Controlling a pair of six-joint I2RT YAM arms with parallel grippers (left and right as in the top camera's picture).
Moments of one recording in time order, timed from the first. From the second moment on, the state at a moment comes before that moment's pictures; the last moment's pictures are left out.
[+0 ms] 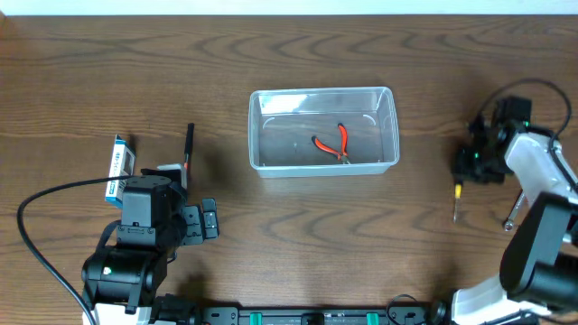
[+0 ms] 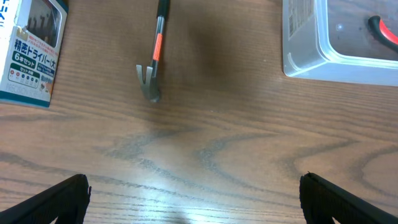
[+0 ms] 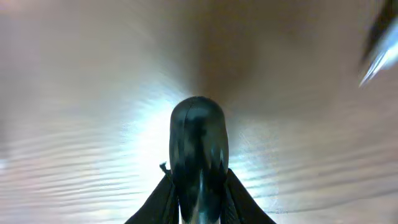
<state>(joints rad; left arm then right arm) -0.12 0.76 0.78 -1.02 0.00 -0.20 -0.24 1.71 1.13 -0.81 -0.09 -0.04</state>
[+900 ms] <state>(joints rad) -0.12 0.76 0.78 -1.02 0.00 -0.20 0.45 1.91 1.57 -0.95 -0.29 -0.78</state>
